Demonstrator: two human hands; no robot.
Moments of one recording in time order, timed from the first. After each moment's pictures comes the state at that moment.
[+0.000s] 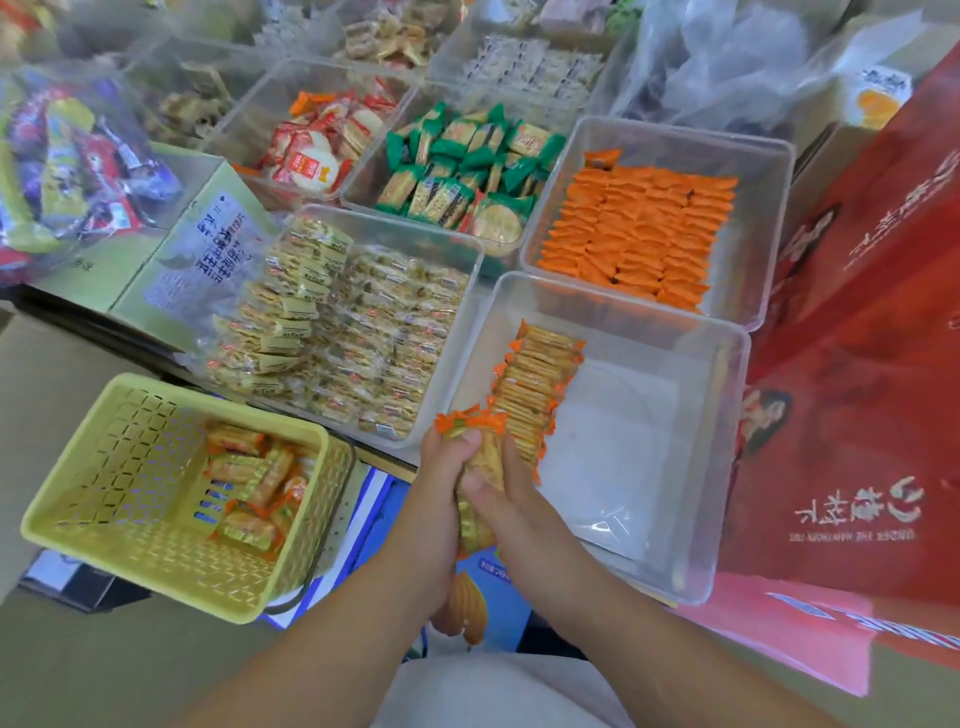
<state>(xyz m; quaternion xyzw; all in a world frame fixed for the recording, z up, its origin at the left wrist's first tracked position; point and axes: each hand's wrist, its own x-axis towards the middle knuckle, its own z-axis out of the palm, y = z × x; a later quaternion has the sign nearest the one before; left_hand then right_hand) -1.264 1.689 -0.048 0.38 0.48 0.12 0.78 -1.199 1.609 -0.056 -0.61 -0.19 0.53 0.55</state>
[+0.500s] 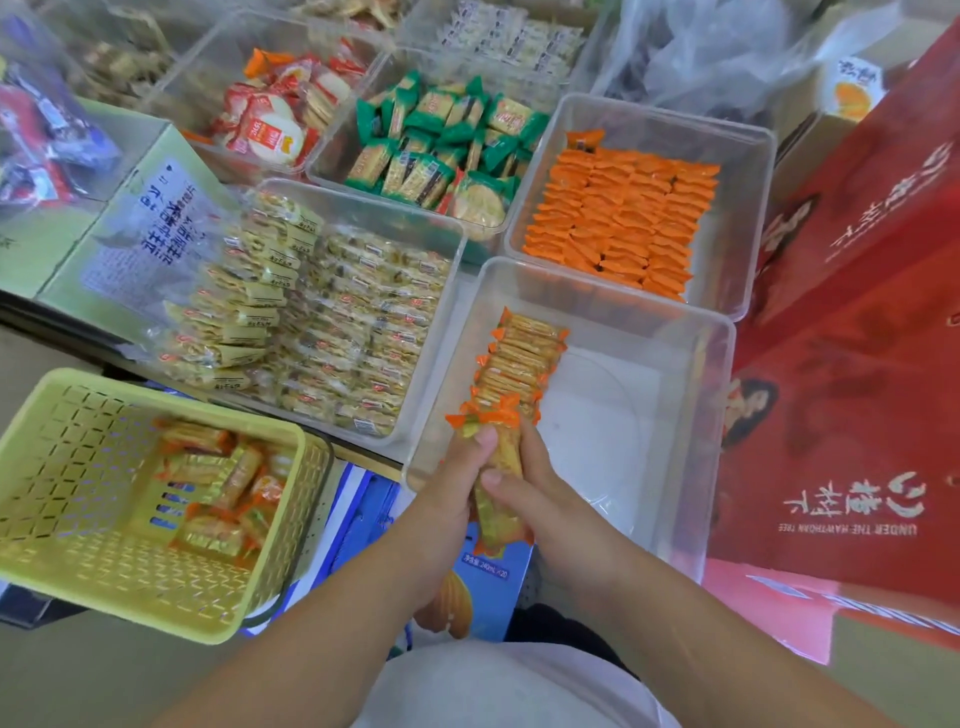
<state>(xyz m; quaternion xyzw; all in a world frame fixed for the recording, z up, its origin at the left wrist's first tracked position) -1.262 1.703 -0.073 0.45 0.40 -0.02 0.80 -1.178 1.603 -0.081 -0.55 -0.14 0.57 0.59</state>
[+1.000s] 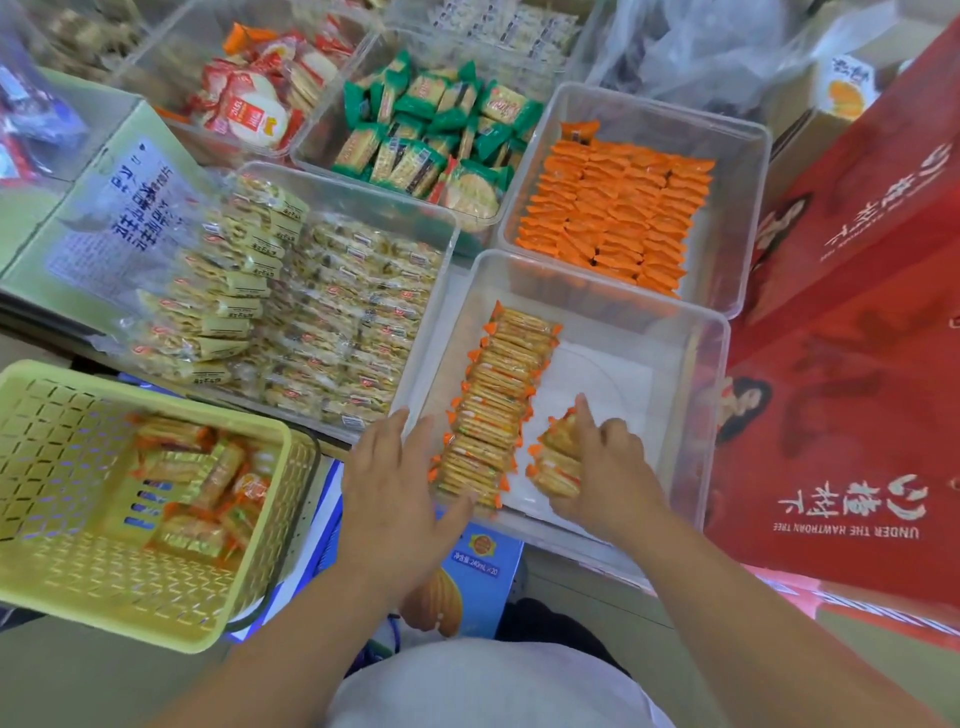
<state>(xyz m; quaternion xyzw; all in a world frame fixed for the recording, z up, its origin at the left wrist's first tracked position) -1.296 1.728 -0.123 0.91 0.34 -0.03 0.24 -1.103 1.568 -0.172 -0.90 -0.33 0.29 0.02</state>
